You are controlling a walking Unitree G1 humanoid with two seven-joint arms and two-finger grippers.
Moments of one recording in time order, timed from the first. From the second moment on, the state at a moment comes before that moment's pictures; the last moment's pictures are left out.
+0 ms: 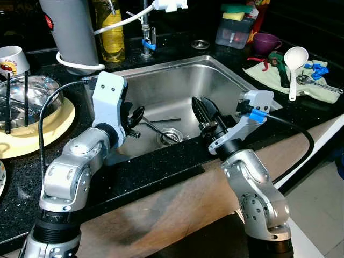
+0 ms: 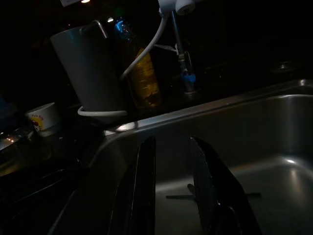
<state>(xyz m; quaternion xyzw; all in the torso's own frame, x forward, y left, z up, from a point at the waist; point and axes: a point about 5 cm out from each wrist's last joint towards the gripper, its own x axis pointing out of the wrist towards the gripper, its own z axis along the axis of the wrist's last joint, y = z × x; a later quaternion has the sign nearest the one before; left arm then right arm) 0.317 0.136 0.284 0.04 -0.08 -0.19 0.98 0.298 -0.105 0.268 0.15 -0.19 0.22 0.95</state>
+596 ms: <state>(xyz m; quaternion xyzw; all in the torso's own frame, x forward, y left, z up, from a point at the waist) 0.315 0.136 0.282 0.04 -0.08 -0.19 0.98 0.297 -0.110 0.265 0.15 -0.18 0.21 0.95</state>
